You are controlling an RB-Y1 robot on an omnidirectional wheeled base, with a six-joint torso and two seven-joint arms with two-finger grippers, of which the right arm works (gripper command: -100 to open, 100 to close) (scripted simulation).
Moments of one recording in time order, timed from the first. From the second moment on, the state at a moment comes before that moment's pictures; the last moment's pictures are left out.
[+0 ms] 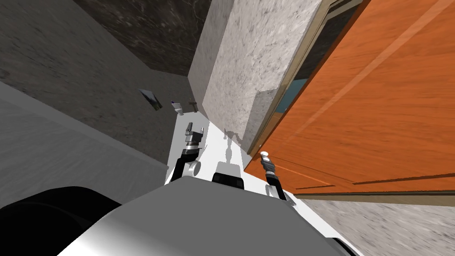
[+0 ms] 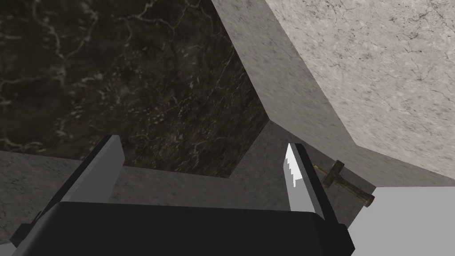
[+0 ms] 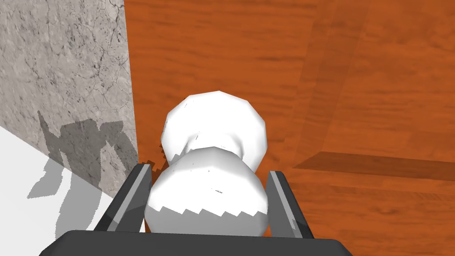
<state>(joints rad) -0.01 -0.39 0.21 -0.67 -0.48 -0.89 -1.65</state>
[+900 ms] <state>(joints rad) 0.05 -0.45 0.30 -0.69 -0.42 -0.96 -1.76</state>
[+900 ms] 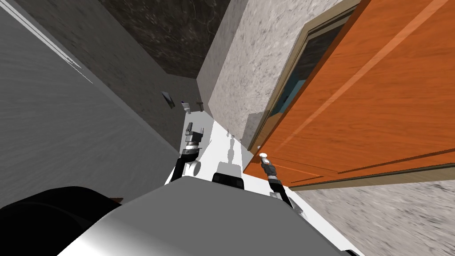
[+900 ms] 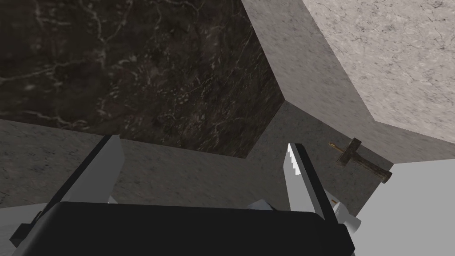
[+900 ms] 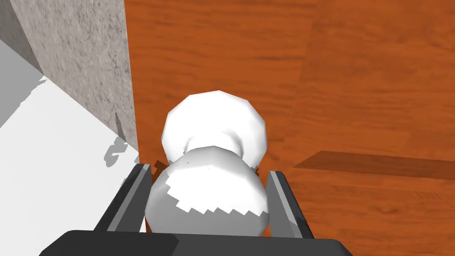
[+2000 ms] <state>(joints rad) 0.09 -0.51 0.36 -0.65 -0.36 -1.08 -1.86</state>
